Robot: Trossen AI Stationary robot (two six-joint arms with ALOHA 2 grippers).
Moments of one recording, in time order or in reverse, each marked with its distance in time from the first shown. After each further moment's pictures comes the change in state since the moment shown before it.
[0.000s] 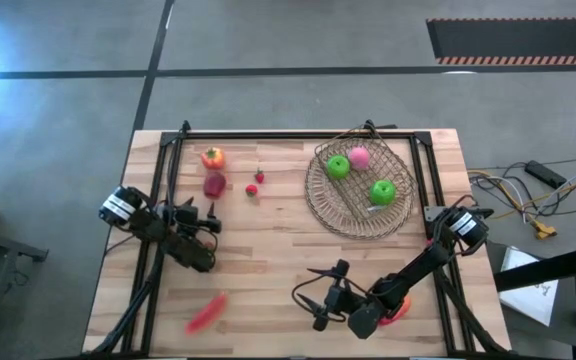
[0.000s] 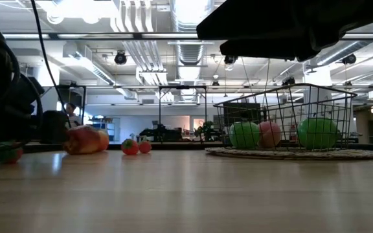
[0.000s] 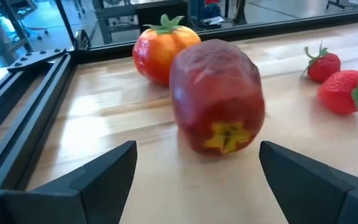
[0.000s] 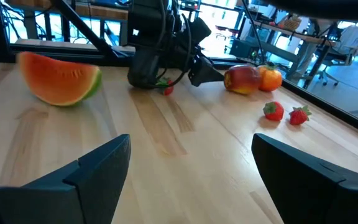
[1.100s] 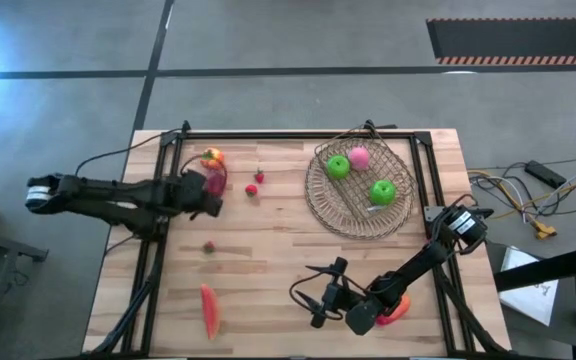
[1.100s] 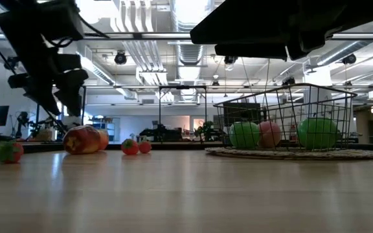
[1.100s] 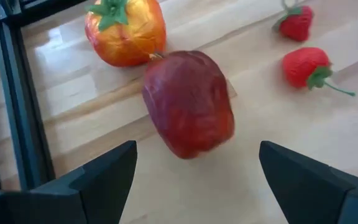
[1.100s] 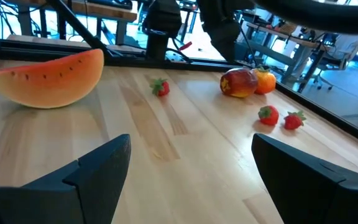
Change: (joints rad) left arm 0.604 -0.912 0.184 -0.007 0.543 1.347; right arm -0.021 -0.001 0.000 0.013 -0.008 -0.056
